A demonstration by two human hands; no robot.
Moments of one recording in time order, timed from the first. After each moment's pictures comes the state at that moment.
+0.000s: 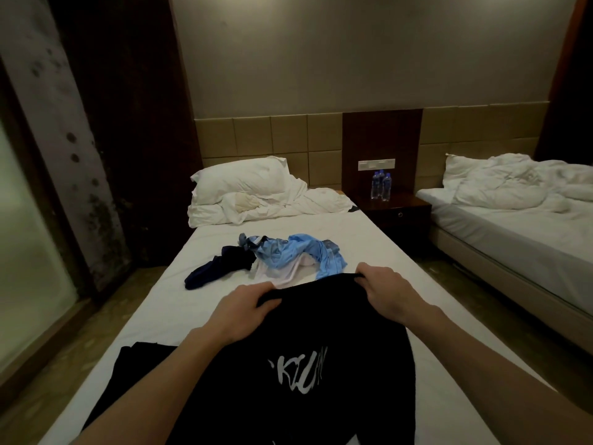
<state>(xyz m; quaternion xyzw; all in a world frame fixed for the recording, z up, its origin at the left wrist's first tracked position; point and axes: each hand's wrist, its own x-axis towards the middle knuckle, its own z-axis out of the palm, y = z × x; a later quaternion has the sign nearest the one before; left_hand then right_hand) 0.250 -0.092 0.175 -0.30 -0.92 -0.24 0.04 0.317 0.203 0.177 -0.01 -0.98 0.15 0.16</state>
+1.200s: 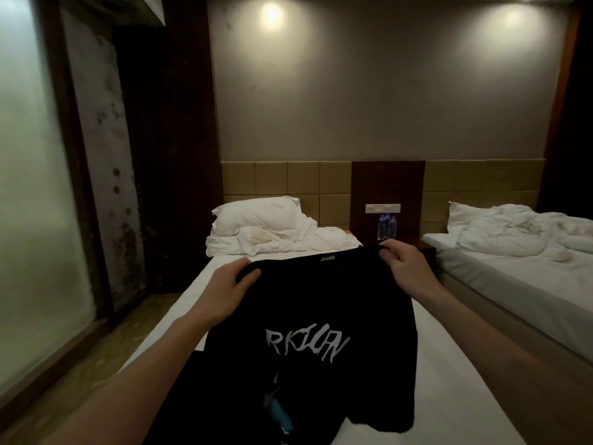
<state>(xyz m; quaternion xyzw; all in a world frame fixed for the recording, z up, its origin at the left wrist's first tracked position) 0.346 -0.143 0.255 -0.27 -0.85 -0.41 0.19 0.413 0.198 0.281 0.01 -0.86 0.43 0.27</state>
